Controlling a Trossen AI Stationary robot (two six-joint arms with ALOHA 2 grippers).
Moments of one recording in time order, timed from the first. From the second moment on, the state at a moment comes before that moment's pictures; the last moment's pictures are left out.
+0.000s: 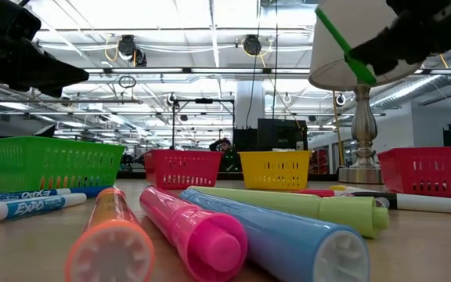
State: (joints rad) left arm -0.42 0.16 0.02 0.06 -0.51 0.04; right arm 0.26 0.56 0.30 0.05 0.32 0.03
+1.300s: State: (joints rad) left arm -0.42 0.16 0.02 0.06 -0.55 0.04; right arm 0.01 1.40 1.08 -0.75 0.43 -0.26
